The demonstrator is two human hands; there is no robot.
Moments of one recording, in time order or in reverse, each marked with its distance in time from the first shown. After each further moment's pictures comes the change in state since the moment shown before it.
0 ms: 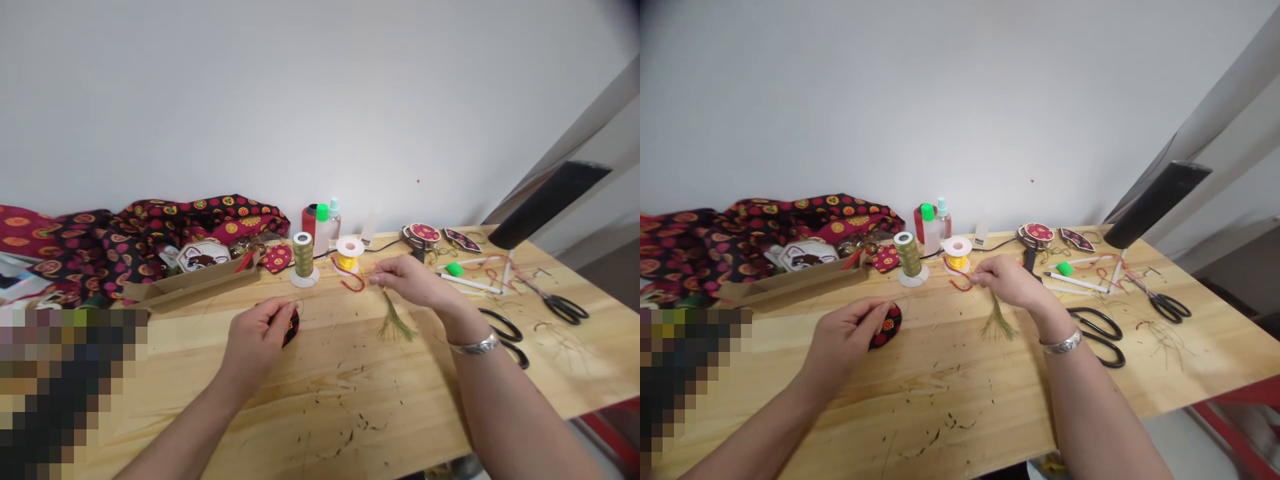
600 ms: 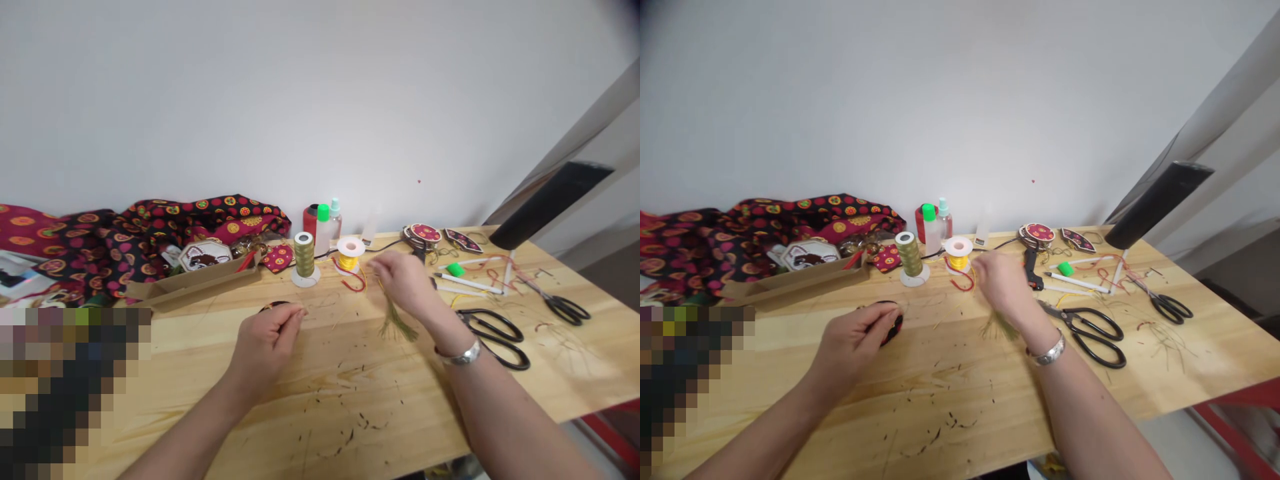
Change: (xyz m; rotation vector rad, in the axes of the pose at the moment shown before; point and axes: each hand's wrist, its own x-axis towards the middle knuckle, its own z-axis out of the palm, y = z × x) left_hand -0.004 0.002 0.003 0.093 -0.037 0.242; right_hand 0.003 -0.017 0.024 -0.291 0.376 0.095
